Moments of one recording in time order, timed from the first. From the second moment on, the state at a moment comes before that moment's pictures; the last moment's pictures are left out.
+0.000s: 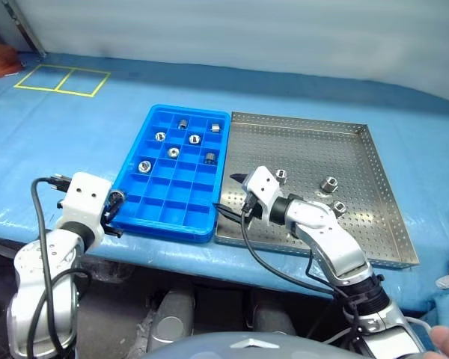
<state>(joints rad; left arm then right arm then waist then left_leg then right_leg) 0.07 0.36 0.19 -0.94 0.21 1.28 -0.53 -0.25 -0.36 0.29 -0.29 0.14 0.48 0.65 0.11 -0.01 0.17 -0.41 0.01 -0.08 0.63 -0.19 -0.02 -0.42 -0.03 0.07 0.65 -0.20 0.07</state>
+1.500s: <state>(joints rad) -0.17 0.30 -0.18 -0.50 -0.20 0.69 -0.57 -0.07 -0.42 0.18 -0.56 0.08 0.74 0.42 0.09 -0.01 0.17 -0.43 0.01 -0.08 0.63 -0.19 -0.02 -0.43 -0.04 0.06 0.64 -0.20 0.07</state>
